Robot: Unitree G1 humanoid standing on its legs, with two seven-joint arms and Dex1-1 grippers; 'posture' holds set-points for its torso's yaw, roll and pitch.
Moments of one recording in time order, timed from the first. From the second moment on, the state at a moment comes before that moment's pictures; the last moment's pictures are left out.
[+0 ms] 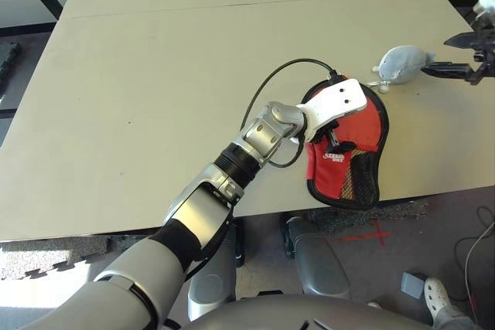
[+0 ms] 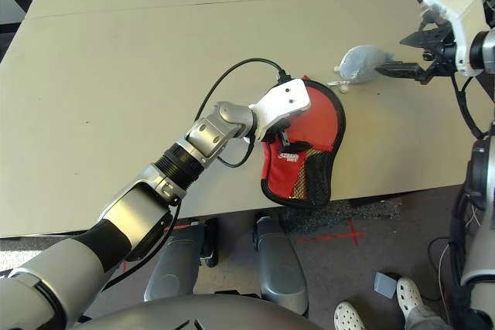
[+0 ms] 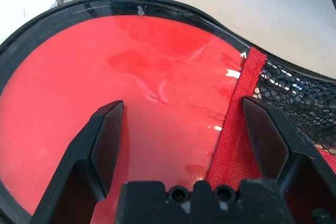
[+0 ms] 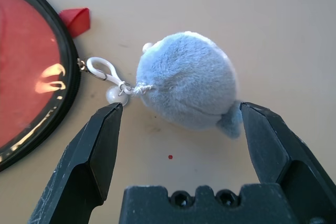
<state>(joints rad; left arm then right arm) -0.88 -0.08 -0.48 0.52 0.04 0.46 -0.79 -1.20 -0.89 0.15 1.28 -0.11 -0.02 1.07</state>
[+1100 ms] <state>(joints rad) -0.82 -0.08 -0.49 0.34 0.04 0.58 -0.77 -1.16 -0.83 0.18 1.30 -0.26 -0.03 0.99</state>
